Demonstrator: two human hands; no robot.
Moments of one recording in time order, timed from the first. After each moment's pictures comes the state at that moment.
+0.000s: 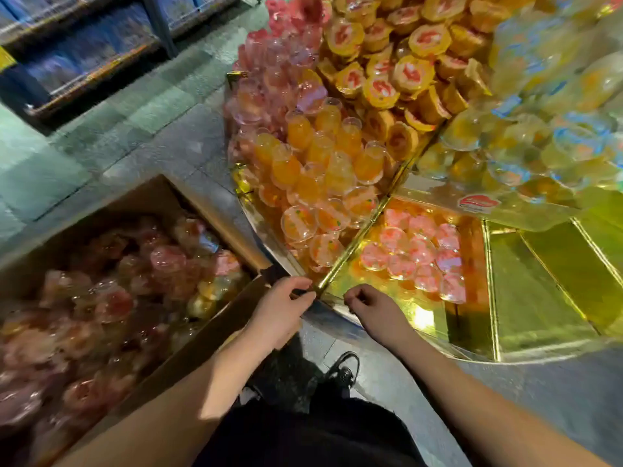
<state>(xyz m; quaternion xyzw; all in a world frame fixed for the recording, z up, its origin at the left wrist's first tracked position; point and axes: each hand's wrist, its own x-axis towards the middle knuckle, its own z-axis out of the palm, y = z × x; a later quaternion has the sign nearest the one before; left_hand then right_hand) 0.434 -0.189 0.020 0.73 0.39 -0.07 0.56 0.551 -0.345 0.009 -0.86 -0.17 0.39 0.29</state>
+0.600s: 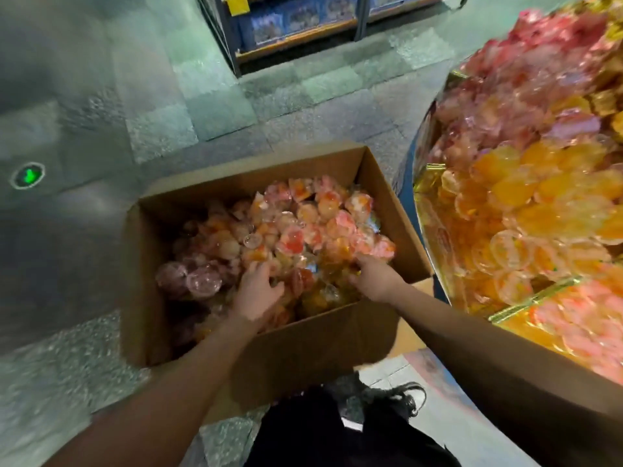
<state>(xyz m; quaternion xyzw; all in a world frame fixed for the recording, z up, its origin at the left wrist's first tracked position) 0.144 -0.022 -0.024 0.70 0.62 -0.02 0.35 0.381 -0.076 -0.028 -0.75 -0.53 0.39 0.02</state>
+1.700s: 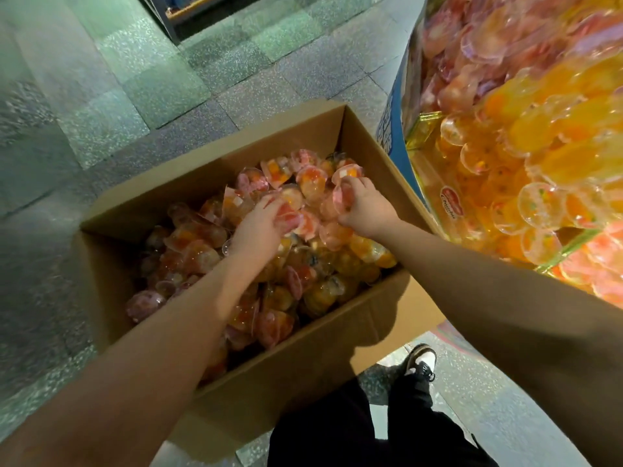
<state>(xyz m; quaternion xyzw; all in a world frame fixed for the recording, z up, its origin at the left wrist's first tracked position) 0.212 0.084 -0.040 0.82 0.50 -0.02 0.29 0.410 0.011 -0.061 -0.82 -0.46 0.31 0.13</state>
